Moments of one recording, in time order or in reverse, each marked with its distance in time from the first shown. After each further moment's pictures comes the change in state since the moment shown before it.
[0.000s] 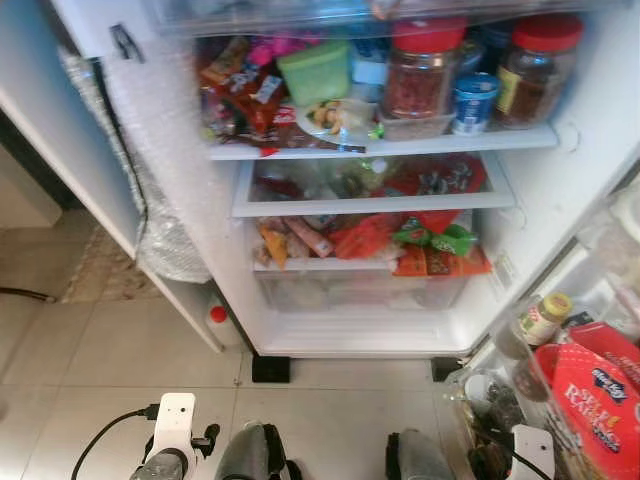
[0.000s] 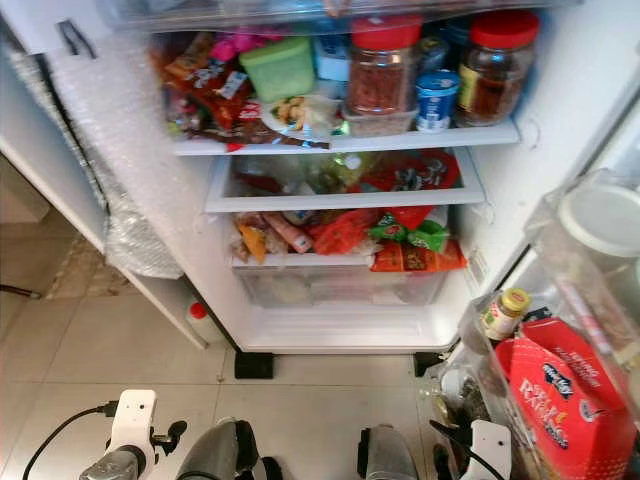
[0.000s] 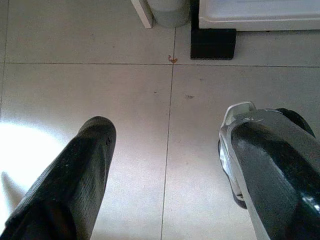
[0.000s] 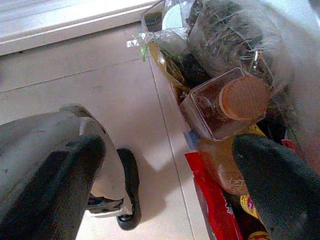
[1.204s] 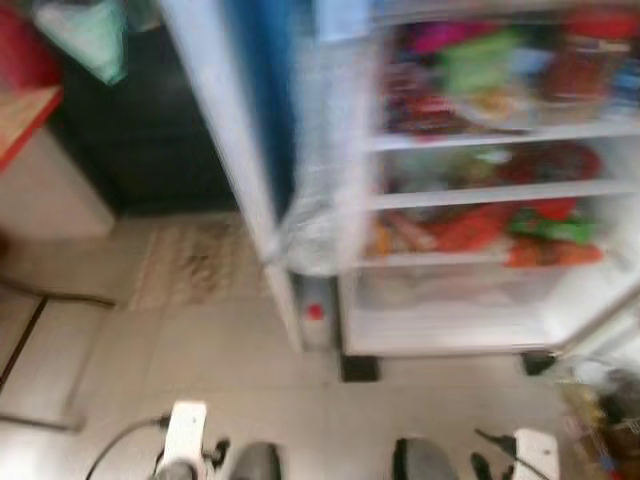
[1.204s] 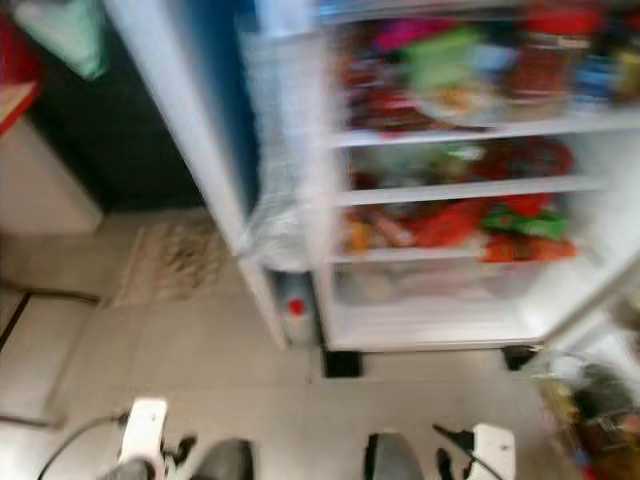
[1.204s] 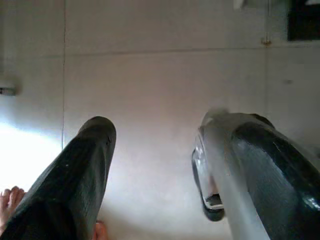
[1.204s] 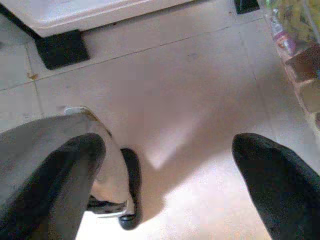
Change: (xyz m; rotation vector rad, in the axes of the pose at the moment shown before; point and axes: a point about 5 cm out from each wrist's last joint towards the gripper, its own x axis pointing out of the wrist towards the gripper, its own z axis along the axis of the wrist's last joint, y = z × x) left arm -0.001 -0.012 -0.009 0.015 0.038 -0.040; right arm -0.002 -0.005 -0.002 0.006 0.003 -0.010
